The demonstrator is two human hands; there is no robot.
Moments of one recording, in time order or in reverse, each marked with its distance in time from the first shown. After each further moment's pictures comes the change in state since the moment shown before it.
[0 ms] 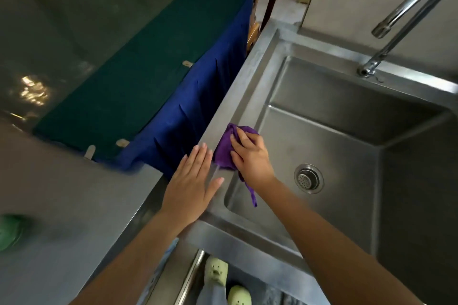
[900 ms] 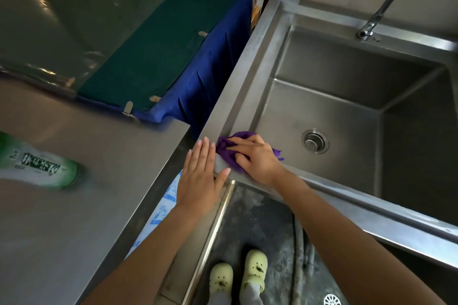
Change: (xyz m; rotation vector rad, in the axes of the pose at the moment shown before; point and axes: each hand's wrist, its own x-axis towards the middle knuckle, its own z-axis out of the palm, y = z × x) left_hand -0.116 -0.001 0.010 -0.065 0.037 -0.081; right_hand -0.115 -0.071 -0.003 0.241 -0.186 -0.010
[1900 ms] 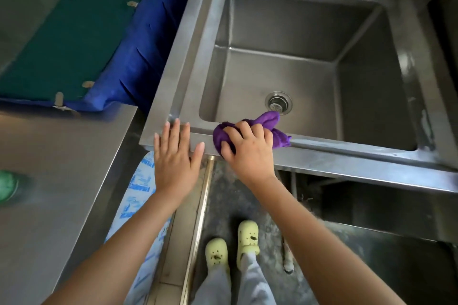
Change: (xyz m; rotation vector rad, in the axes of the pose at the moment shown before) left_hand -0.009 0.036 0.015 -0.108 0.086 0.024; right_hand -0.082 0.006 0.019 -0.468 0.488 0.338
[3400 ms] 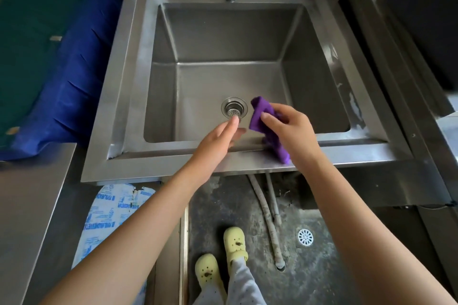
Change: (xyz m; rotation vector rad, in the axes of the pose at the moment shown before) left_hand 0.033 0.174 -0.024 -1.099 -0.717 -0.054; right_hand -0.003 0.131 -0.124 0.971 -0.002 0.575
